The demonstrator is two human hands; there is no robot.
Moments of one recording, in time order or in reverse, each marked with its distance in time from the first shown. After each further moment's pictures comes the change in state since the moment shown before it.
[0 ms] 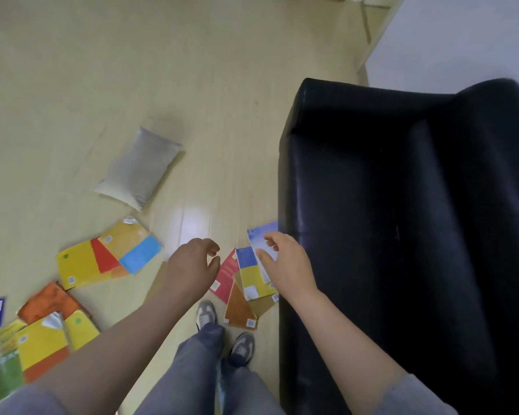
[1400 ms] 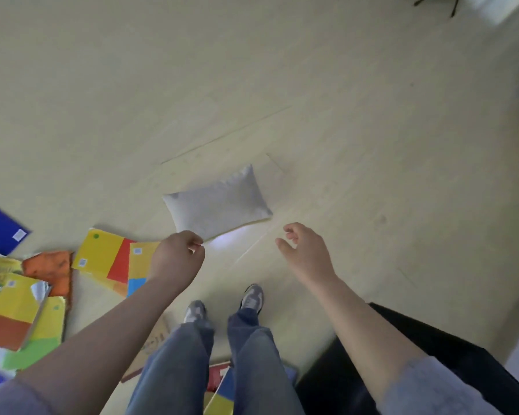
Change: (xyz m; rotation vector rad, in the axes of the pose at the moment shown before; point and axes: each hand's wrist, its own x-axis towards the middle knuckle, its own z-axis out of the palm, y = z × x) left_hand 0.449 -0.196 -0.176 -0.397 0.320 -0.852; right_hand 0.599 -0.290 0.117 -0.341 -0.473 -0.386
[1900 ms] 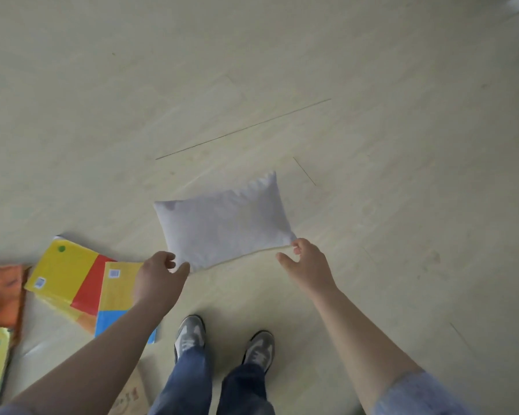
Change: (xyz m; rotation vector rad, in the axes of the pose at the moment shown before) left_hand 0.209 -0.114 0.120 -0.140 0.052 -0.349; right_hand 0.221 0.049 0.142 -0.064 -0.189 0.123
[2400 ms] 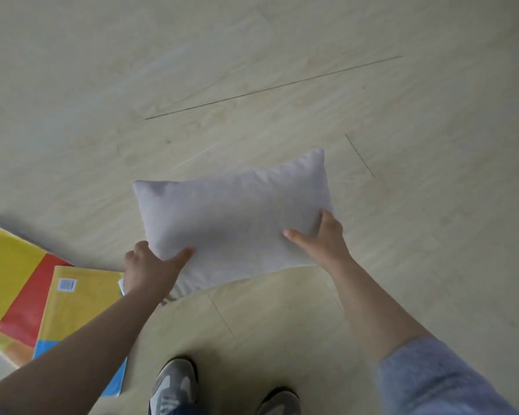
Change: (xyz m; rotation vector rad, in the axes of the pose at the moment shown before) left_hand 0.203 -0.087 0.141 -0.047 0.005 -0.271; right_hand 0.248 0.057 0.147 0.053 0.012 0.078
